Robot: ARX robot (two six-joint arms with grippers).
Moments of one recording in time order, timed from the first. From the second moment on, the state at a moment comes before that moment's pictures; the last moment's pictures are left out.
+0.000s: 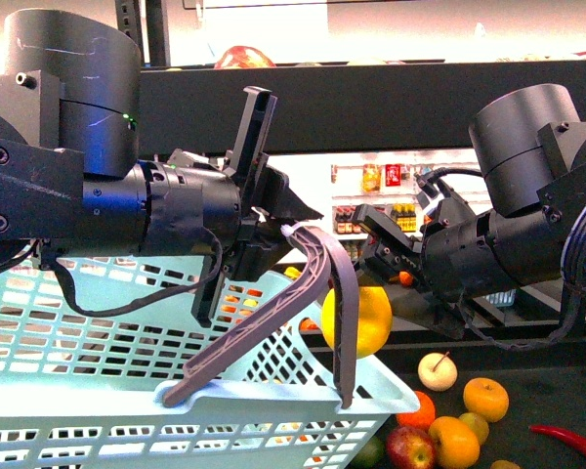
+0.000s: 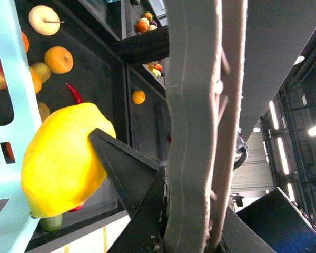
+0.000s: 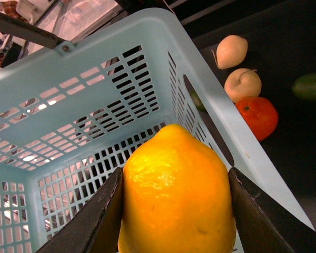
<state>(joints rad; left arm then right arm) -0.35 1.80 1.26 0.43 0.52 -1.14 0.21 1.87 1.34 0.13 -0.32 0.59</state>
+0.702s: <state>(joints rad) -0.35 1.80 1.26 0.43 0.52 -1.14 0.25 1.89 1.28 0.17 -0.33 0.64</state>
